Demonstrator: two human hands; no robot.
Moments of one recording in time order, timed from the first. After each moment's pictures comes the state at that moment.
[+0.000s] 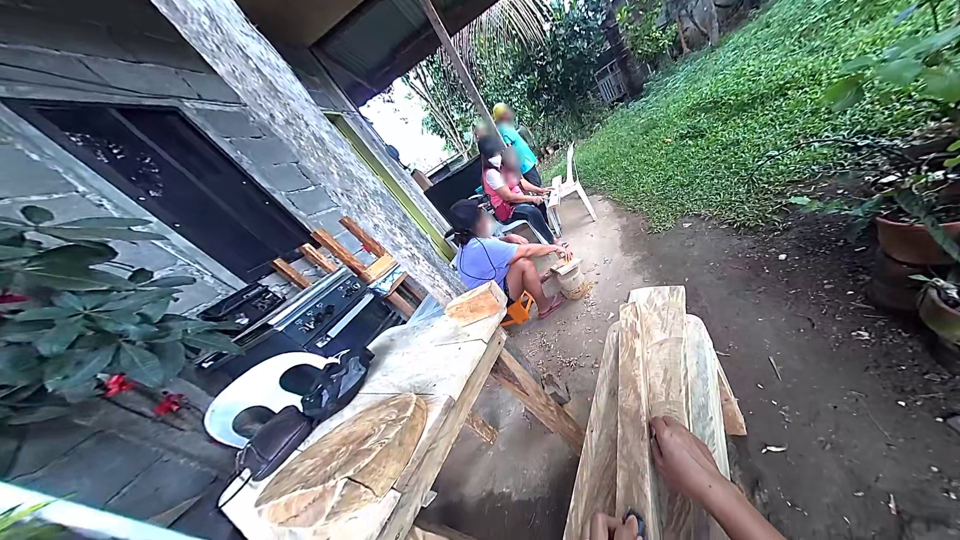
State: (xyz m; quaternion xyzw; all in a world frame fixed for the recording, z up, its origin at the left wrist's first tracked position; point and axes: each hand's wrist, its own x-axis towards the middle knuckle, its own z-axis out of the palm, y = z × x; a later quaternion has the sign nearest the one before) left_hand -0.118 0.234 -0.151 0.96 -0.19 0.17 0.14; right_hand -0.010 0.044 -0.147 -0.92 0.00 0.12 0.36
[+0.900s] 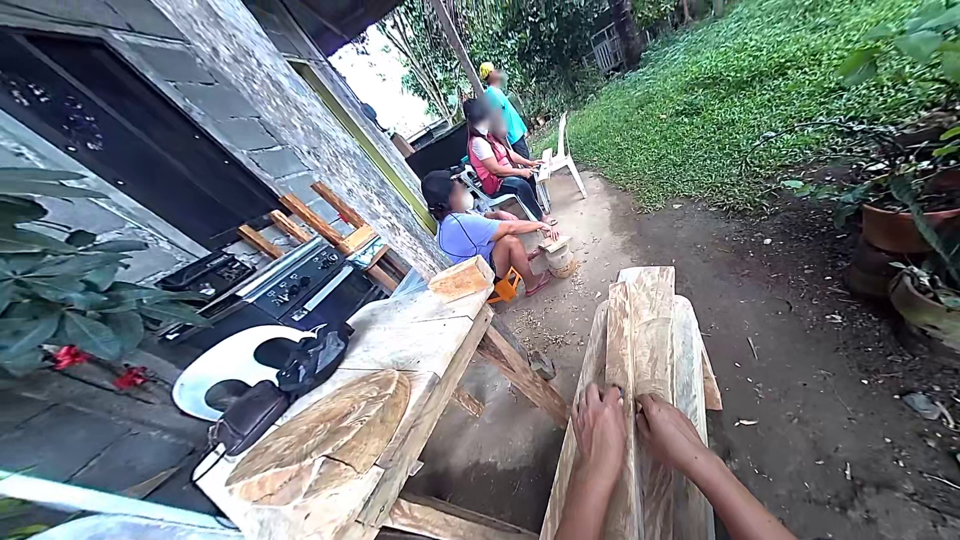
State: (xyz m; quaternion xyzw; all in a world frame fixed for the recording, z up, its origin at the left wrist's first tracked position) left_hand 0.005 0.165 -0.110 0.99 -0.09 0.01 0.08; right_hand -0.006 0.038 -0.146 -0.92 -0.01 0.13 0.38
